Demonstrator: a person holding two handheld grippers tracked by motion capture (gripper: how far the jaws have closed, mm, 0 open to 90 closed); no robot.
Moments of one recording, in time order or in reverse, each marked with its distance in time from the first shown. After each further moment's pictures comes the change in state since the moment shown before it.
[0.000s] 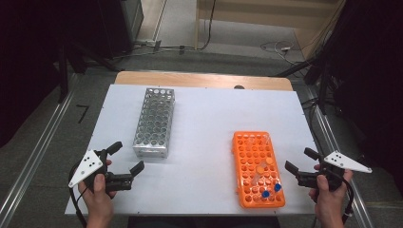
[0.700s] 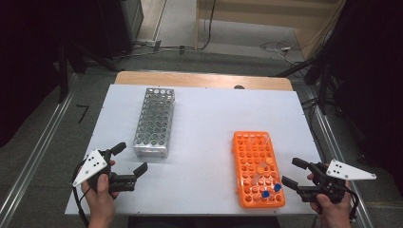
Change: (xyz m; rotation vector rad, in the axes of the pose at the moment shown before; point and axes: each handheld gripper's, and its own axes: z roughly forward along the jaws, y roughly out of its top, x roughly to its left) left arm -0.005 0.001 0.005 0.016 -0.023 -0.003; right arm 0.027 0.003 -0.022 0.020 0.293 -0.080
